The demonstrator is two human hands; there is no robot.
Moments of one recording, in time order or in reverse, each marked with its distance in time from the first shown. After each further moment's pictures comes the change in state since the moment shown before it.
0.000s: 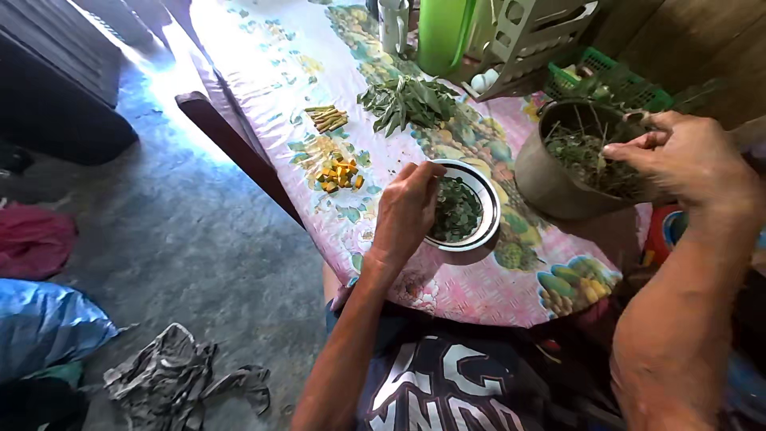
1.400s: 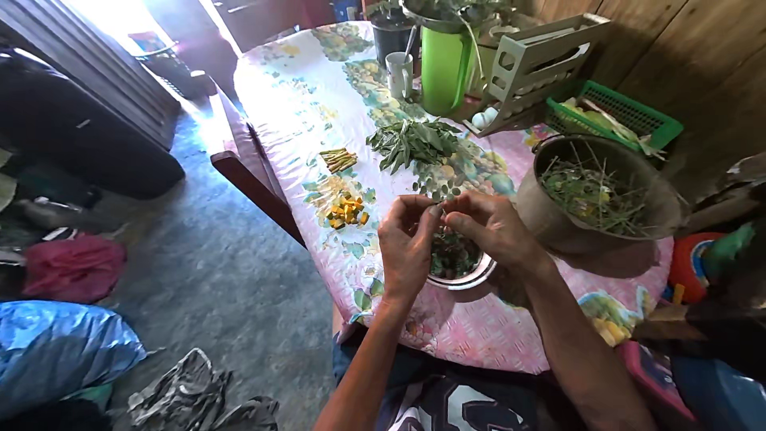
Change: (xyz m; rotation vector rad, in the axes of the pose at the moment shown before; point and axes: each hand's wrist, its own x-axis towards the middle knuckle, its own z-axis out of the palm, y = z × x) left_hand 0.018 0.019 0.019 -0.709 0.331 -0.243; right_hand -0.036 -0.118 0.131 0.848 -0.308 -0.664
